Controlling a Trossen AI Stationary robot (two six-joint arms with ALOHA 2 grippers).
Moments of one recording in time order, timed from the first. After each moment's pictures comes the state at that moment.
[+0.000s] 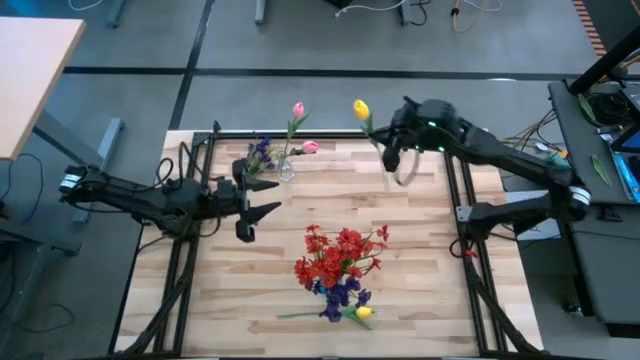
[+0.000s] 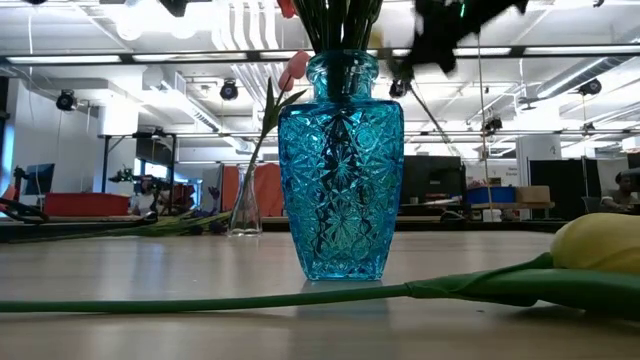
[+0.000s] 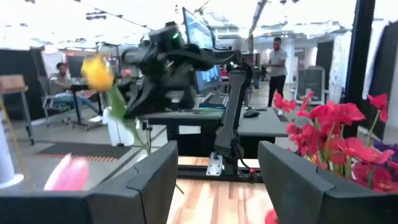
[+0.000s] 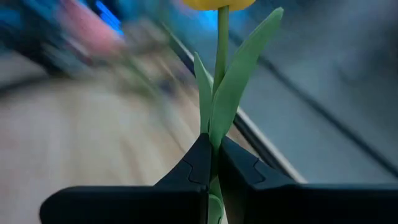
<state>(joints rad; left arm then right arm) -0.20 0.86 0.62 0.41 -0.35 0.07 -0.52 1.18 1.11 -0.32 -0.13 -0.02</state>
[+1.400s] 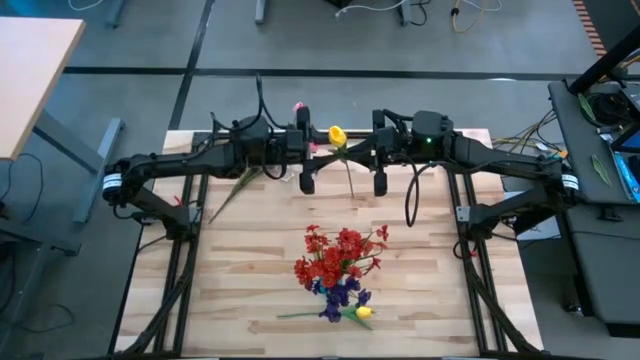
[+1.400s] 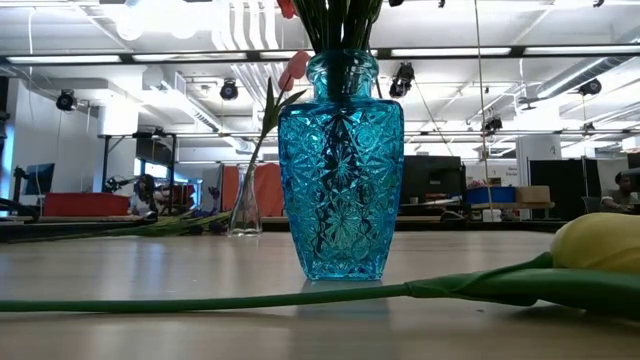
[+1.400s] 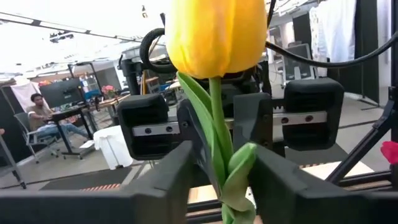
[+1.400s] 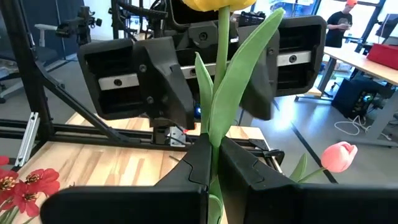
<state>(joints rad) 0.21 1.46 1.28 0.30 0.17 0.23 -0.24 1.29 1.27 -0.09 -0.22 -0.16</state>
